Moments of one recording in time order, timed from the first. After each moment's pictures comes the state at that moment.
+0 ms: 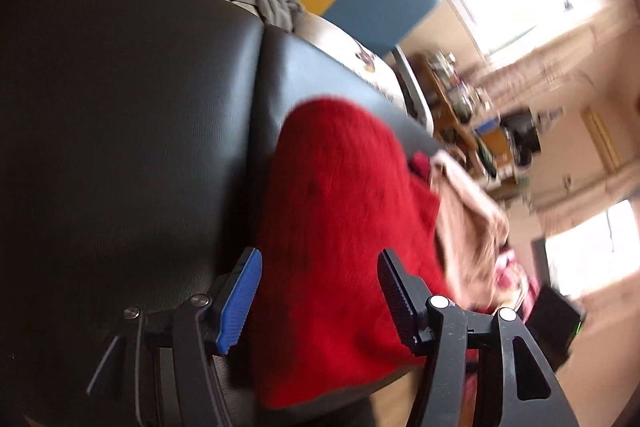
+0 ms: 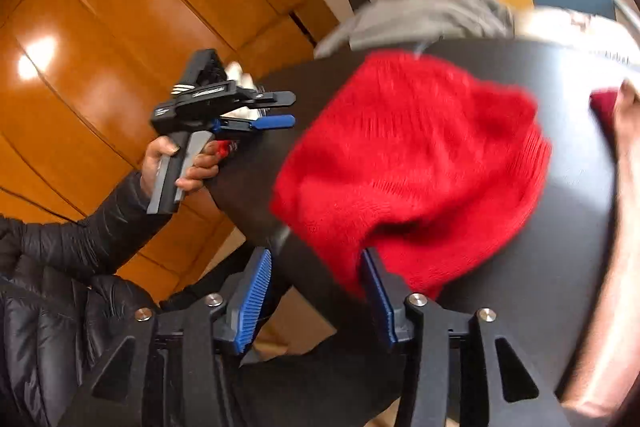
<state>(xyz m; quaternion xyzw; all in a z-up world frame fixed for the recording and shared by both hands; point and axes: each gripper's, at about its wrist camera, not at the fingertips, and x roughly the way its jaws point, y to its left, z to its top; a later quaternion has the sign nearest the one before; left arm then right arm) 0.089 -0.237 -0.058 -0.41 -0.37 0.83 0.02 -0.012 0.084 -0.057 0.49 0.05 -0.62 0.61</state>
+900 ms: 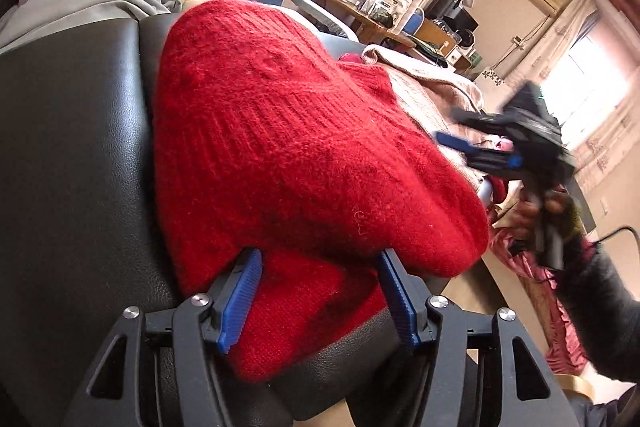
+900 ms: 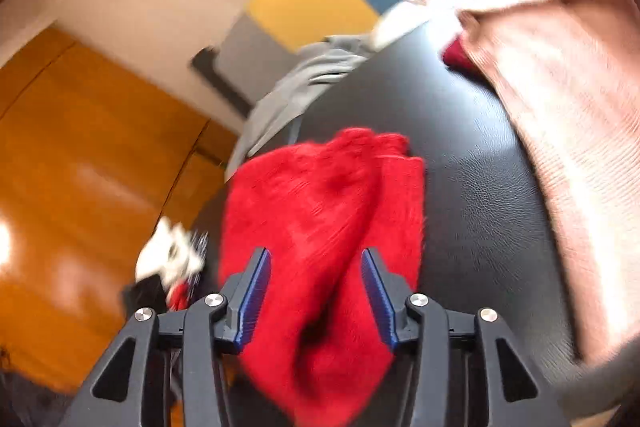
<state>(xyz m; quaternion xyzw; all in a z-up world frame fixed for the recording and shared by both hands) 0.097 -0.160 -0.089 -0.43 -0.19 0.87 0.15 -0.096 0.123 -0.109 0.50 -0.24 -0.72 0.42</state>
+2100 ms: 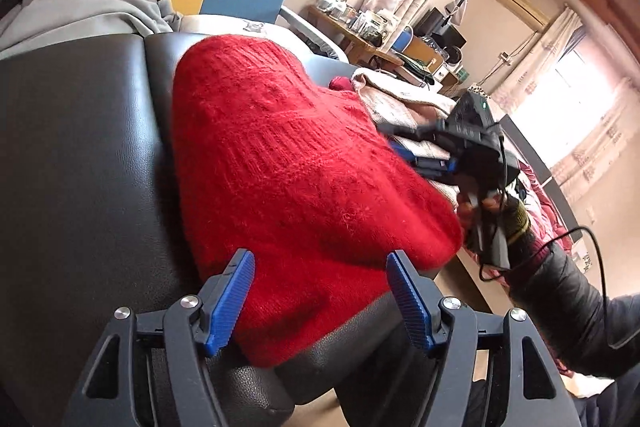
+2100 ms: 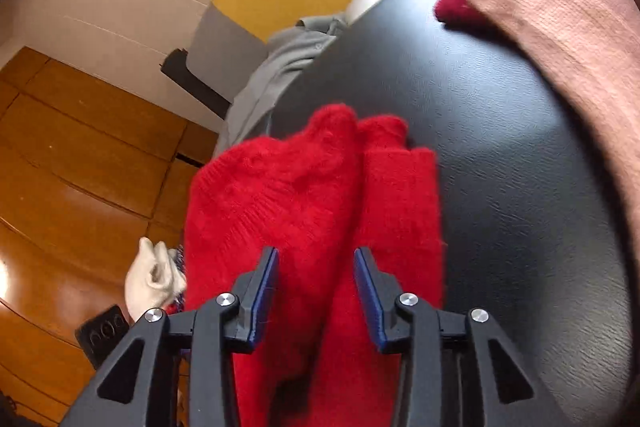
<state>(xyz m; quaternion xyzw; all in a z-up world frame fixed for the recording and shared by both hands) 0.111 -0.191 -0.069 -0.41 -0.21 0.87 0.17 -0.111 0.053 -0.127 0.50 -0.24 -0.72 0.42</state>
